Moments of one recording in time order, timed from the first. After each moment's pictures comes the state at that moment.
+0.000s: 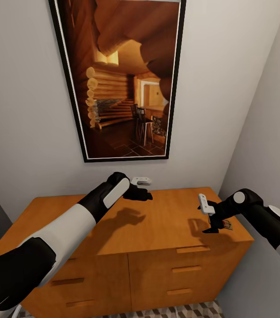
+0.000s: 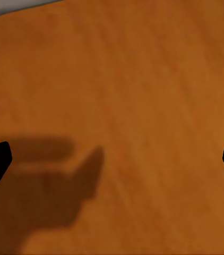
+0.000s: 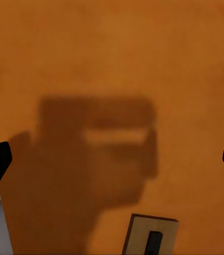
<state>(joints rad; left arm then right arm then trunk) -1.14 -0.13 -0.66 -0.72 0.90 0.92 0.26 -0.89 -0.50 0.48 -1.05 0.52 0.07 1.23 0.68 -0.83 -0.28</state>
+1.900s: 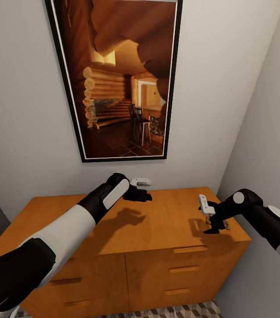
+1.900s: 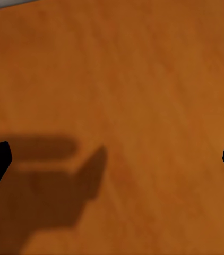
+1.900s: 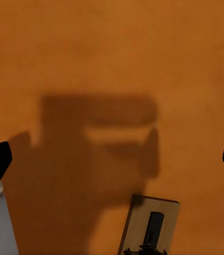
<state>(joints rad) -1.14 -0.13 -0.67 -0.71 0.90 0.91 0.25 -0.88 -0.49 0.48 -1.05 0.55 0.09 1.24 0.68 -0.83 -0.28</state>
